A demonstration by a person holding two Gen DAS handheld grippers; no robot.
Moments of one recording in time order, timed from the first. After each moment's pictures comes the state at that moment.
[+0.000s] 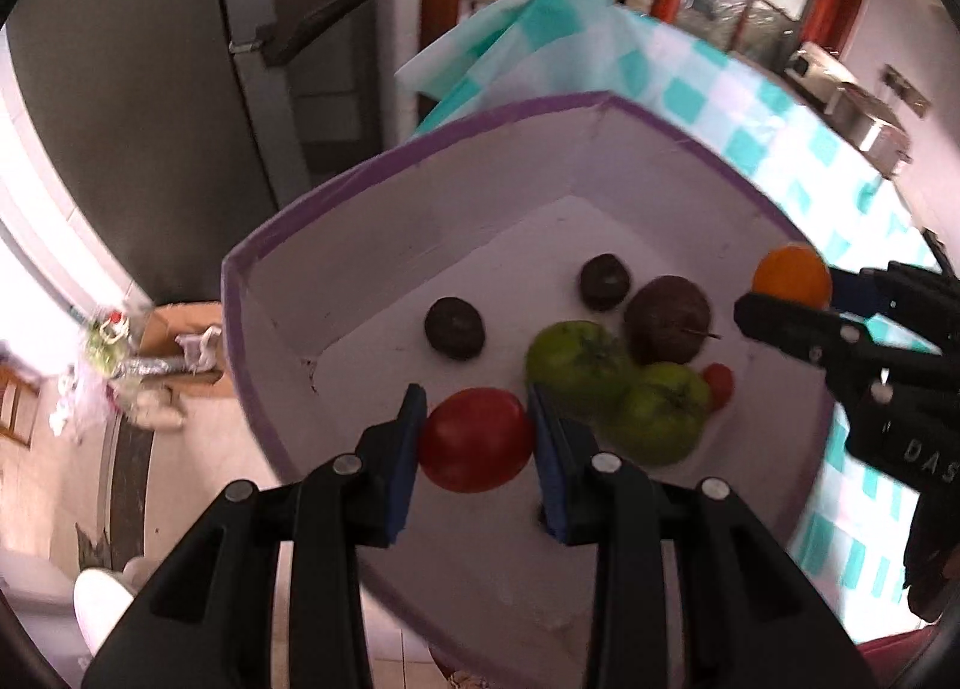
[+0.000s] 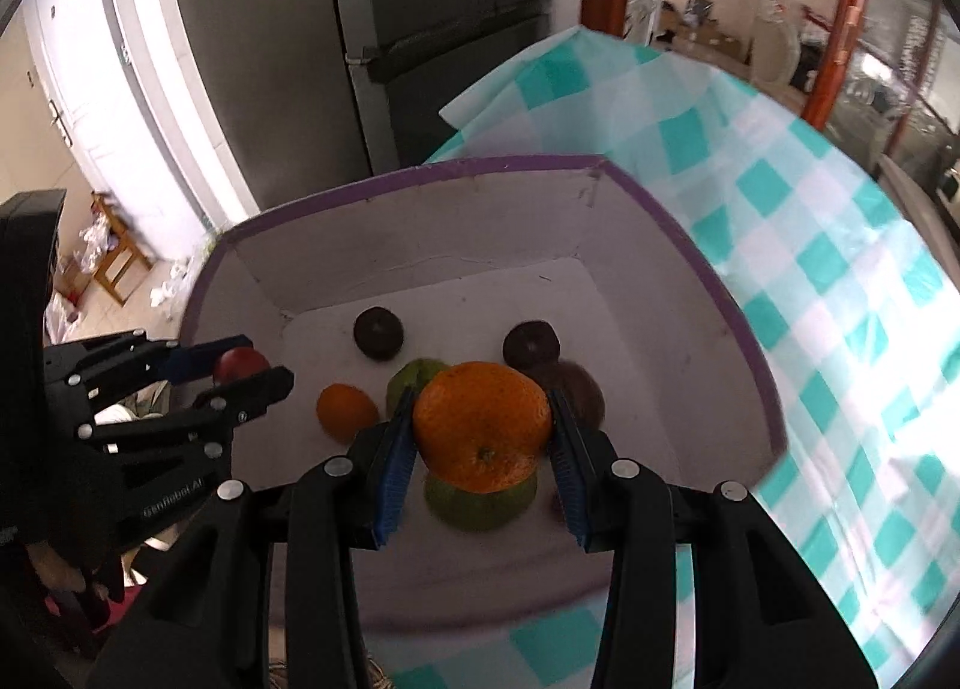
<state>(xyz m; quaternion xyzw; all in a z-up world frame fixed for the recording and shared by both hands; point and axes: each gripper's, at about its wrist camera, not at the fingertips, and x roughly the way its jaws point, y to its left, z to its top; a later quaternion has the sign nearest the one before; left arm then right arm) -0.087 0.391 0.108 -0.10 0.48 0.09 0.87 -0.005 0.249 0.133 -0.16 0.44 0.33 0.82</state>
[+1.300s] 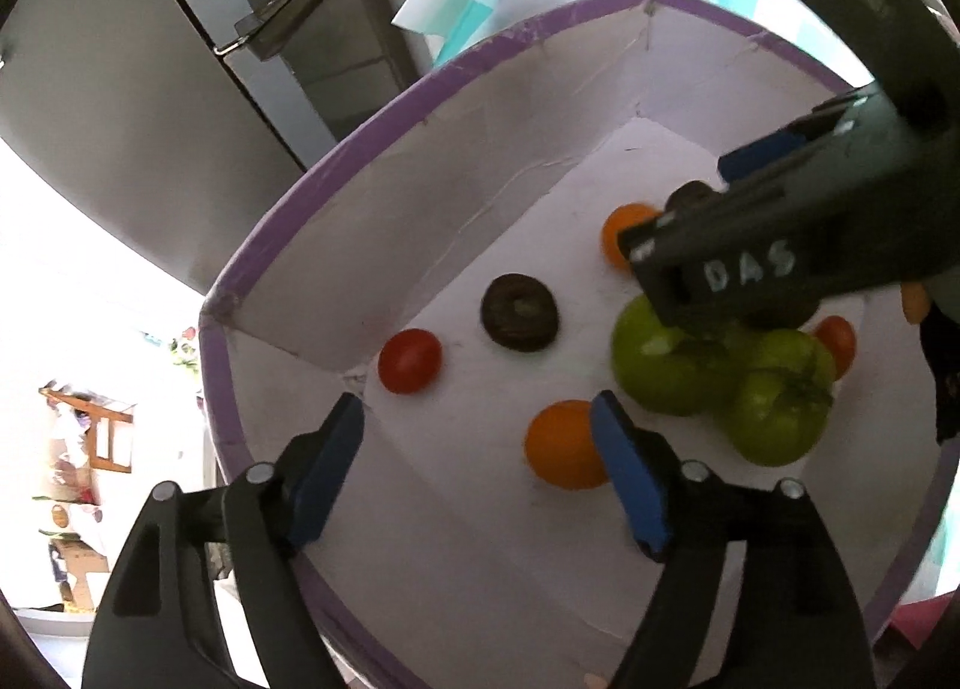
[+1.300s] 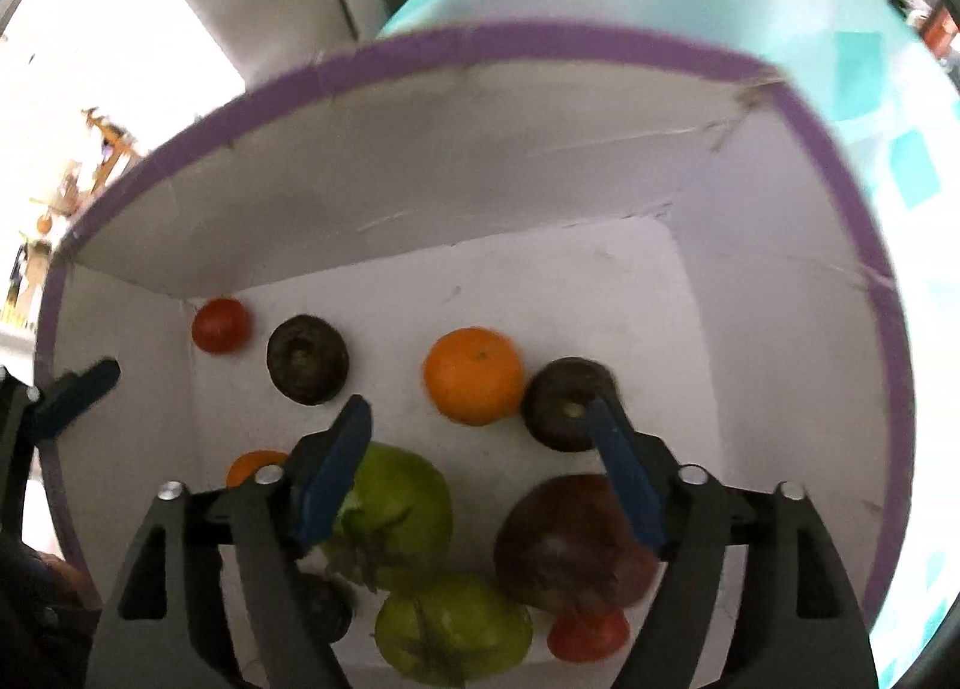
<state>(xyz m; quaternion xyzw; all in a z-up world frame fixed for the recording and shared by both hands) -0.050 0.384 0.081 0.02 0.55 0.14 0.82 0.088 0.316 0.057 -0.21 0.57 0.32 0.73</state>
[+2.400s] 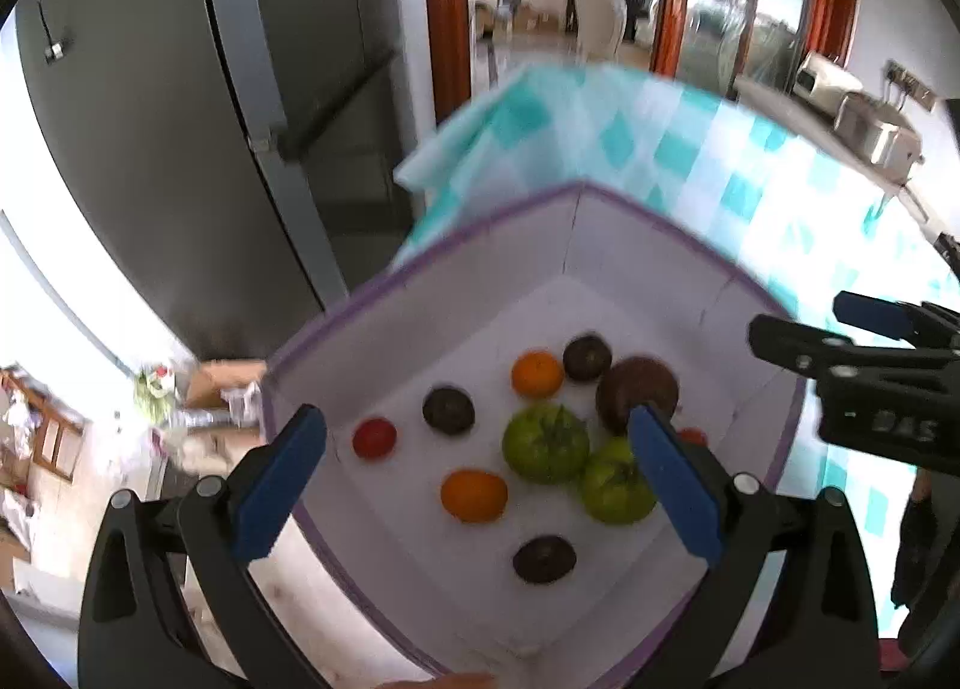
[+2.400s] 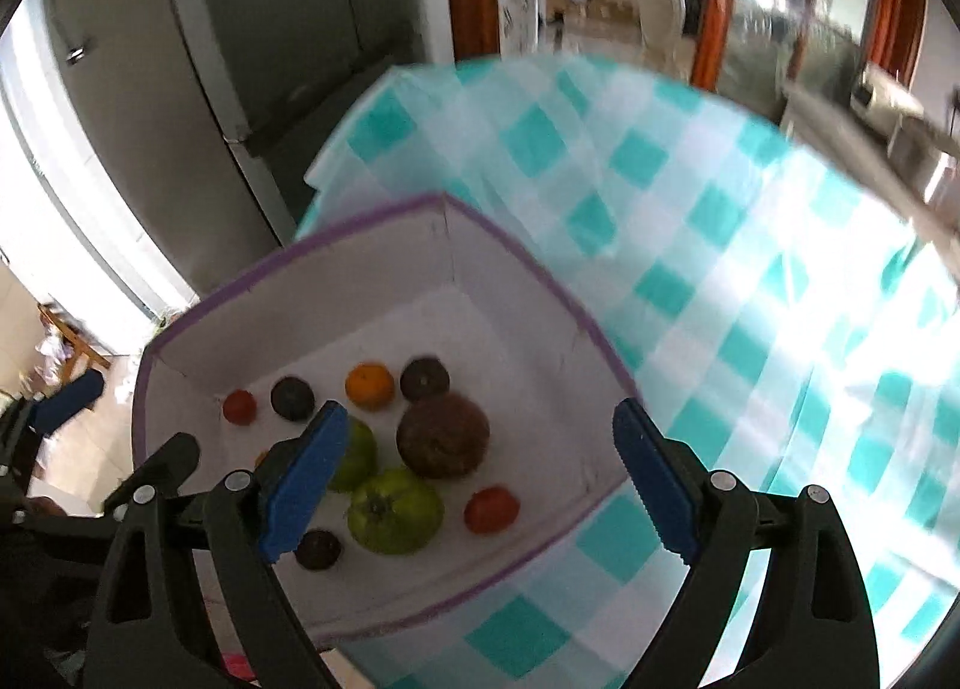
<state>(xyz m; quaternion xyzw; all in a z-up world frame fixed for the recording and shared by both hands) -0.081 0.352 0.167 -0.05 0.44 0.13 0.89 0.035 0.175 0.155 -0.06 0.48 0.22 0.85</state>
